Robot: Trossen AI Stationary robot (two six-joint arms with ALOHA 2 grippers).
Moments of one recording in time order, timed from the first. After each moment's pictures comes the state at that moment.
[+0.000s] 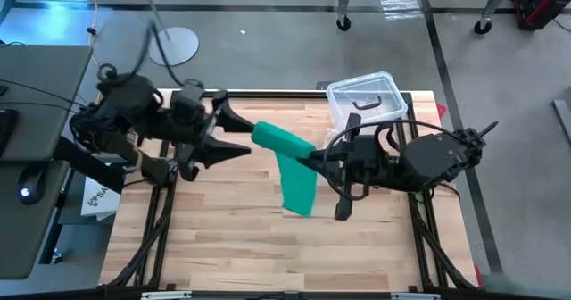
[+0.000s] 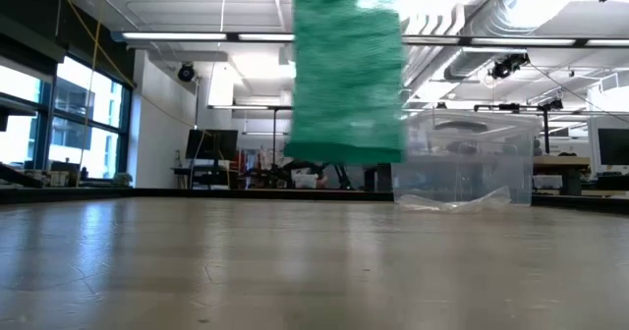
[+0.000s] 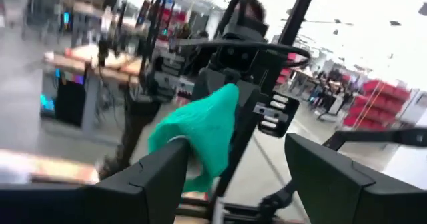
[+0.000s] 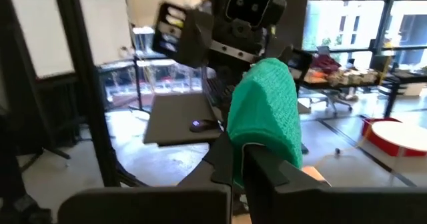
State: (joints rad) left arm -0.29 1.44 2.09 -0.58 -0.13 -0.30; right arm 0.52 1.75 2.34 -0.58 0.67 0.03
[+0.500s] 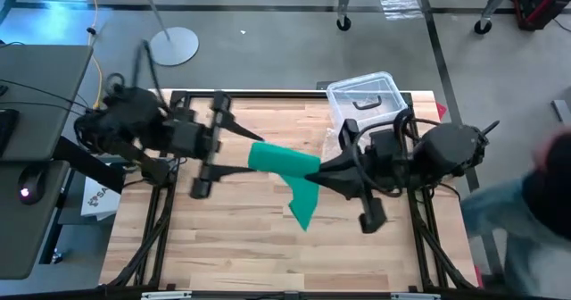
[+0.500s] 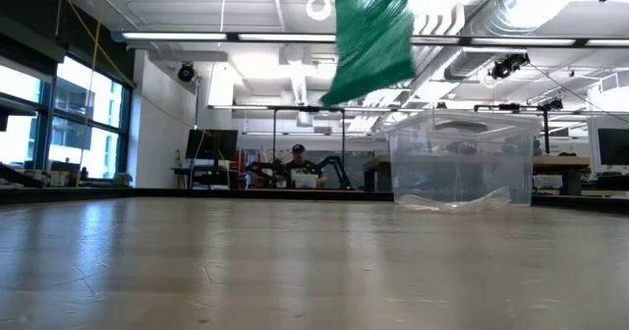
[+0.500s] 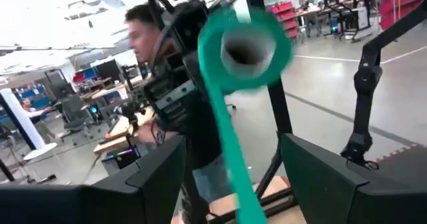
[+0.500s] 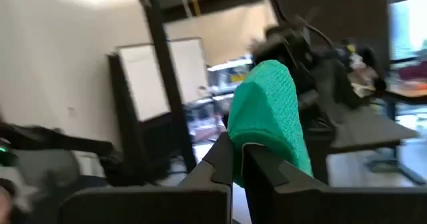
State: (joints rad) left arm -0.35 1.48 2.09 -0.53 -0.17 0.33; right arm 0.51 1.73 2.34 -0.42 0.39 0.14
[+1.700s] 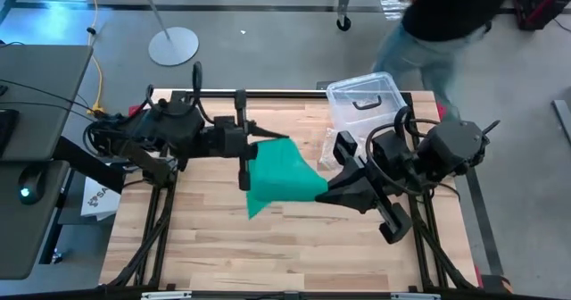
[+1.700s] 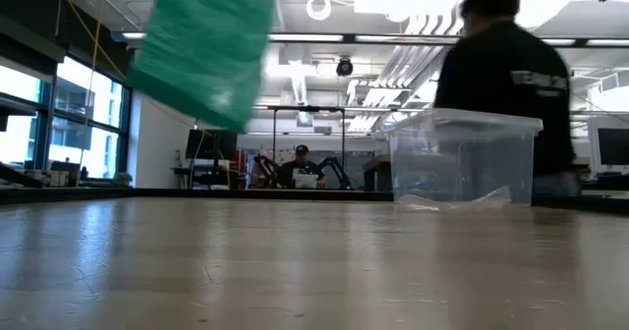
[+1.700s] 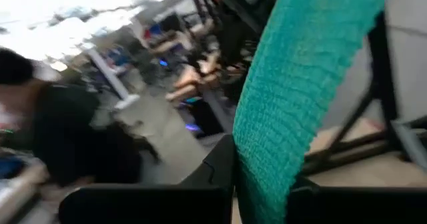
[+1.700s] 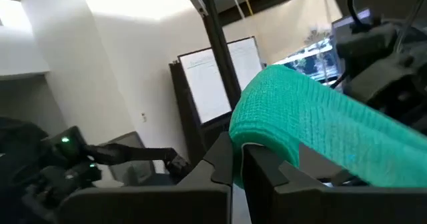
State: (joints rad) left arm -0.31 1.58 2.09 -0.58 -0.45 0.44; right arm 0.53 1.72 2.34 -0.37 0.18 0.27
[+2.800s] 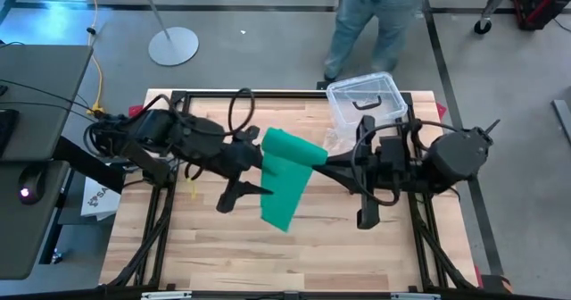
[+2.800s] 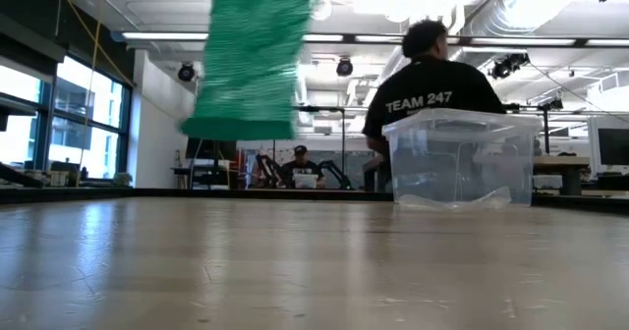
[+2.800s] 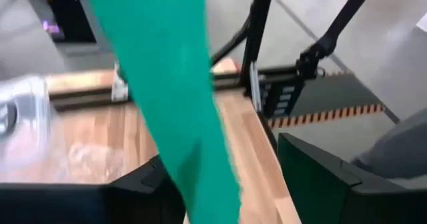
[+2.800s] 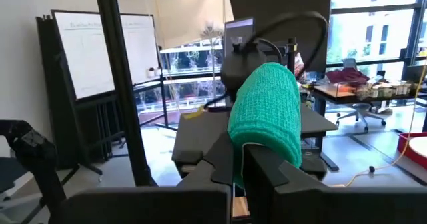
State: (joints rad) left arm -0.31 1.59 2.09 -0.96 -0.06 -0.08; right arm 0.58 1.71 2.34 -0.53 0.65 0.02
